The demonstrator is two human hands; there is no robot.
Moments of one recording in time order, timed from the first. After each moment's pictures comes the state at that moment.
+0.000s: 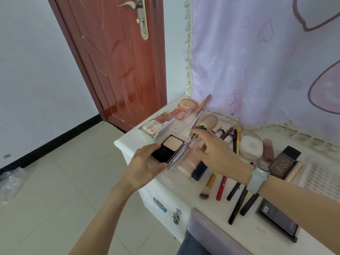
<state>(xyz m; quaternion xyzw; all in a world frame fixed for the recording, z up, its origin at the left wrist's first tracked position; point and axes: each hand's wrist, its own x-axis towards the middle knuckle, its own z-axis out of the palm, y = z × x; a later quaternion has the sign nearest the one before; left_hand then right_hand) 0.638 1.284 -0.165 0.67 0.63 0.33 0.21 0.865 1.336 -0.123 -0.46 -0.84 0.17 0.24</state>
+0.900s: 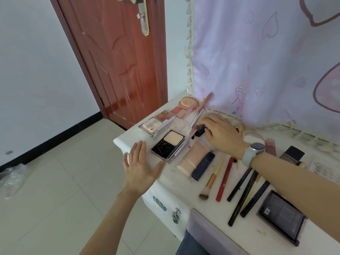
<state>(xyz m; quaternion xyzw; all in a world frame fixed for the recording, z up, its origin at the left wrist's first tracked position) 0.643 1.286 -0.208 0.62 0.73 0.28 0.07 0.883 1.402 -0.133 -0.43 -0.88 -0.02 0.20</state>
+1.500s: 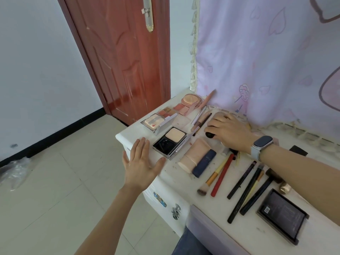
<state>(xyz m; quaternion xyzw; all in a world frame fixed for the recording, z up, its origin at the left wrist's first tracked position) 0.643 1.285 -0.211 0.61 0.75 0.23 0.04 0.913 1.423 -0.138 -0.29 -0.94 -0.18 0.05</state>
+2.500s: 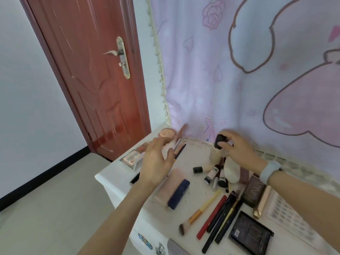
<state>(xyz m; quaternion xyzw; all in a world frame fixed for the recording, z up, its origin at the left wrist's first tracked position) 0.743 1.334 -0.084 0.68 0.56 0.46 0.09 0.987 1.403 -0.090 -0.52 -0.74 0.19 0.38</state>
